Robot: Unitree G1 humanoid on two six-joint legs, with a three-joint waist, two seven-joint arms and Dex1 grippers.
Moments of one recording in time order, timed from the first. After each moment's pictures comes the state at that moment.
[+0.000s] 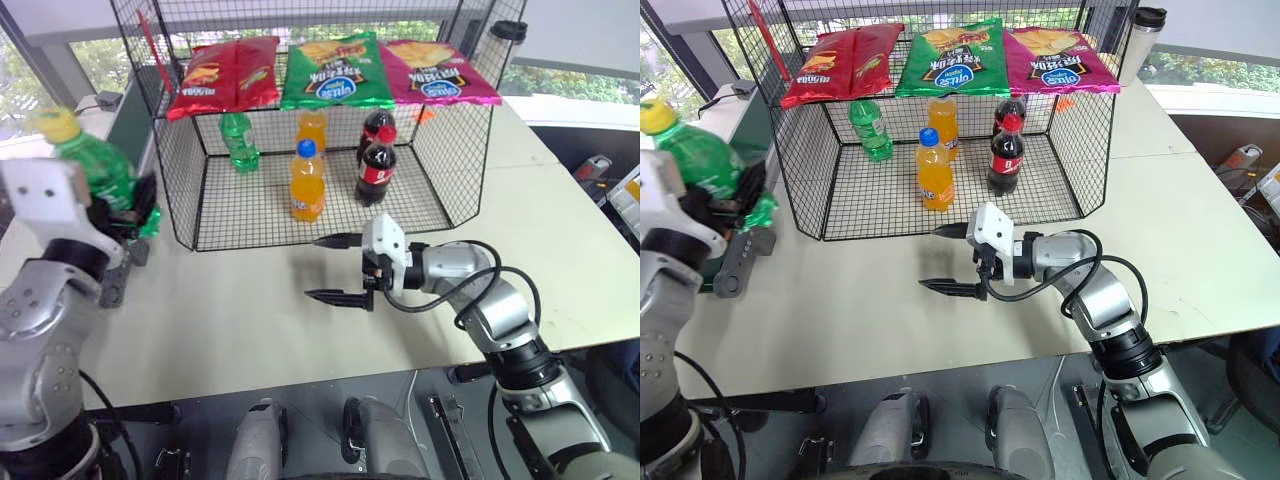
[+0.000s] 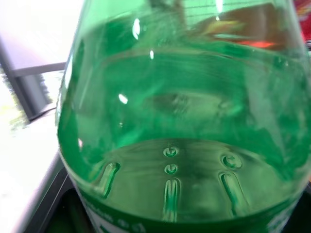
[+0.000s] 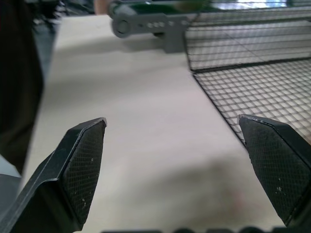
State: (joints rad) left arm -0.25 0.49 0.47 -0.74 -0.52 0.87 -0.10; right arm -0.51 -0.47 0.25 -0.15 0.30 0.36 1.00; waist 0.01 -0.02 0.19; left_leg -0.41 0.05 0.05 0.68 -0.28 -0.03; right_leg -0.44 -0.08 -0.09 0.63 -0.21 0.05
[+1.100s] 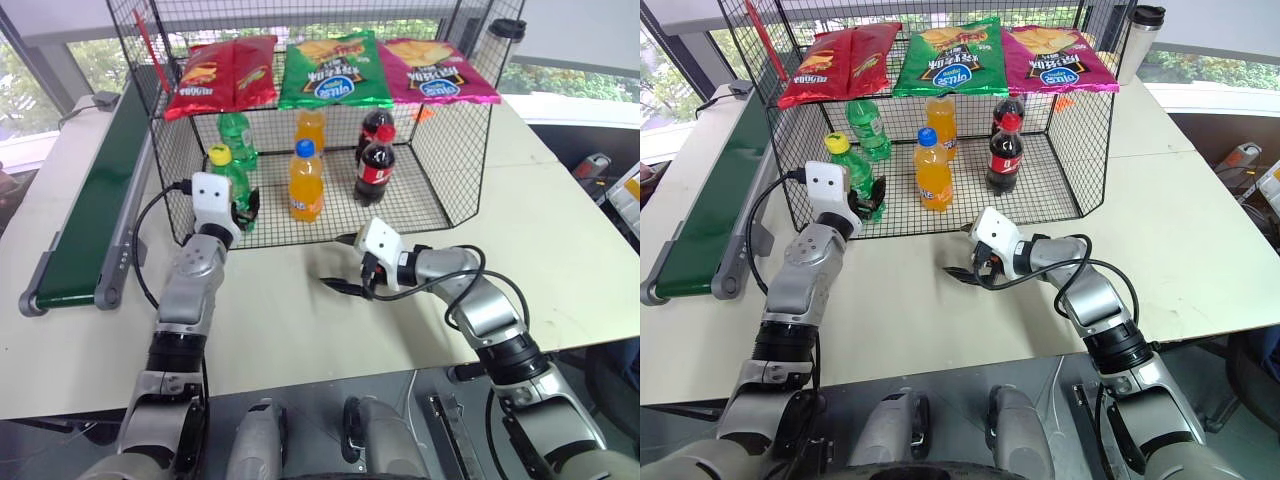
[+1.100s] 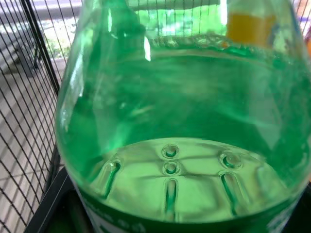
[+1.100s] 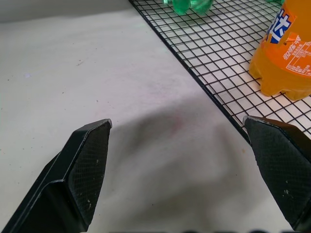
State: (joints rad) left arm -0.53 0.23 0.06 0.19 -0.13 0.22 -0.10; right arm -0.51 -0.45 0.27 -0.02 0.12 0.38 0.88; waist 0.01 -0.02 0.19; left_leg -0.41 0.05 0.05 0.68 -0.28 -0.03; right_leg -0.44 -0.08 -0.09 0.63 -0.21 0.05
